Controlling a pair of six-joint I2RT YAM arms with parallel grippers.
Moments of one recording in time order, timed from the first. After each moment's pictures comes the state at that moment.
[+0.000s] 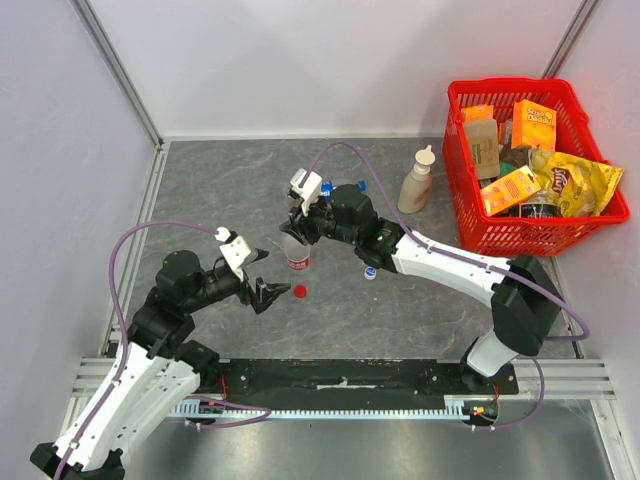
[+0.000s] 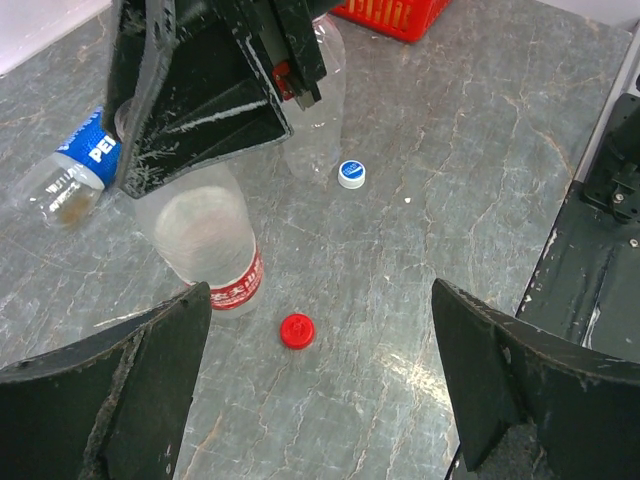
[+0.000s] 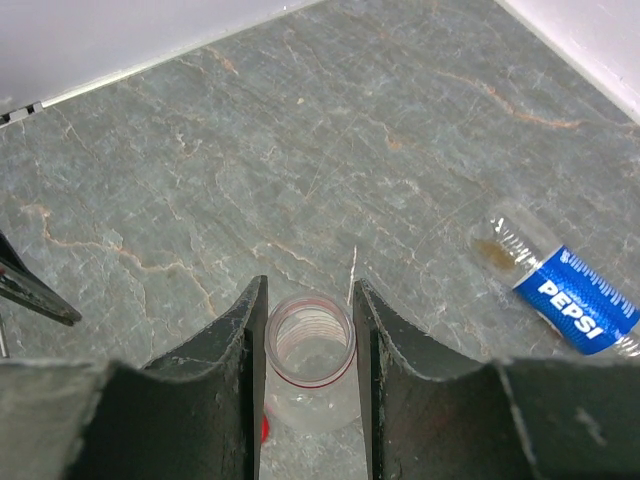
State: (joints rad) left arm -0.48 0.50 0.62 -0.36 0.50 0.12; right arm 0.89 1.61 1.21 0.16 -0.16 -0.05
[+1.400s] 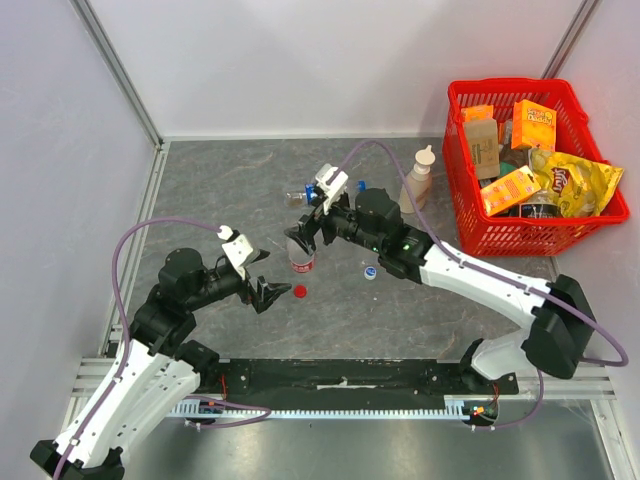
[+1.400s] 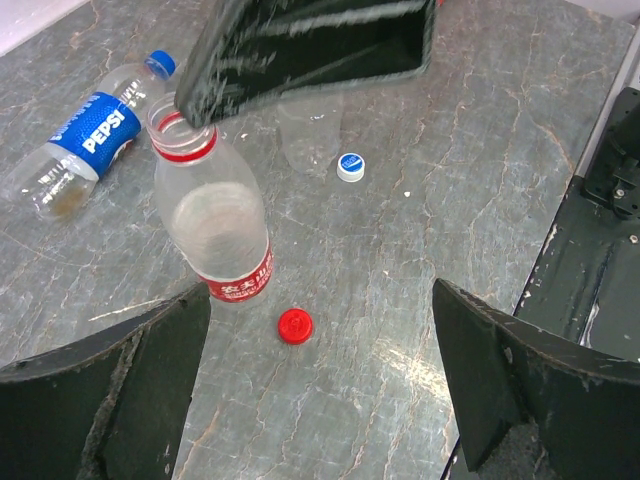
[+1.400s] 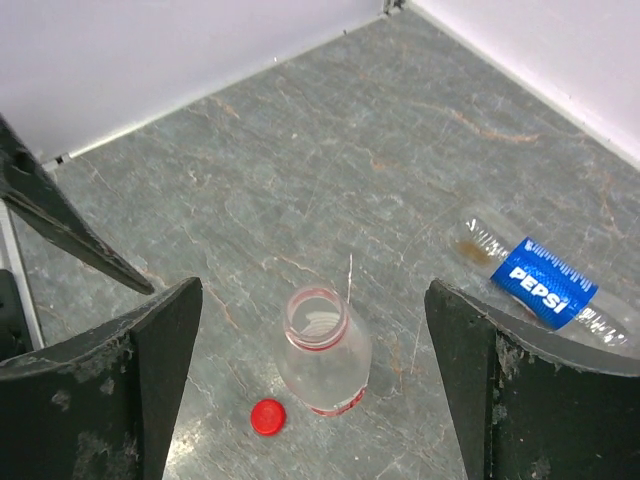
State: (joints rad) left arm -0.48 0.52 0.63 -0.37 0.50 0.12; right arm 0.89 1.43 1.11 0.17 -0.10 0.01
